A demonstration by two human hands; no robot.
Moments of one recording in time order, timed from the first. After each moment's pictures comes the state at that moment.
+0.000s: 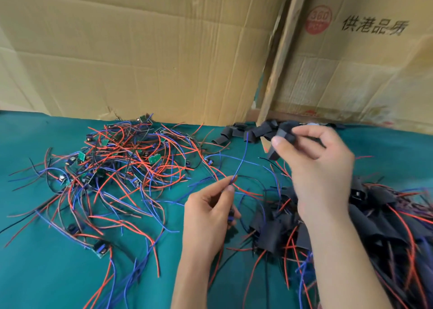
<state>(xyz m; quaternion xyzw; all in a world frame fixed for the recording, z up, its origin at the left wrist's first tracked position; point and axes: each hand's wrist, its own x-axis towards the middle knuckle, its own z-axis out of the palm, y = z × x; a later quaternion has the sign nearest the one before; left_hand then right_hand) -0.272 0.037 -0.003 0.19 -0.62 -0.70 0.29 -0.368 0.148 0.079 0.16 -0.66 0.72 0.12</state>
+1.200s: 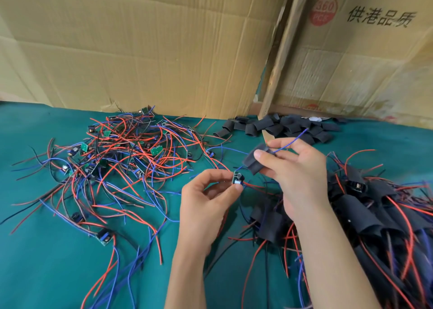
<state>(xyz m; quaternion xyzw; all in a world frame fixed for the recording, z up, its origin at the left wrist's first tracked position) -0.261 0.032 0.005 0.16 -0.58 -0.74 0.29 -0.368 0.137 0.056 0.10 -0.64 0.75 -0.07</state>
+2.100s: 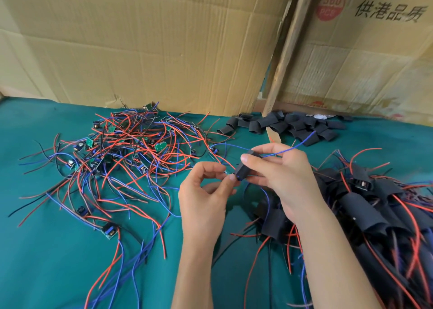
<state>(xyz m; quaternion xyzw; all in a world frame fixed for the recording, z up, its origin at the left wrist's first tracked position) -0.265 0.032 0.003 0.21 -0.60 -0.67 0.38 -0.360 0.132 0.051 0.16 -0.69 0.69 -0.17</state>
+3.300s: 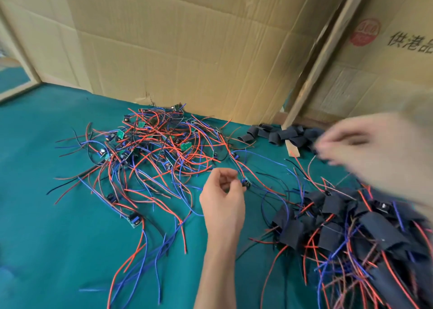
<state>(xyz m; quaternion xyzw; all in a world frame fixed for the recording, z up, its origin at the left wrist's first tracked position) -0.268 0.031 0.007 0.33 -0.56 -0.65 0.39 -0.355 0.169 0.168 0.32 -0.91 0.26 0.00</state>
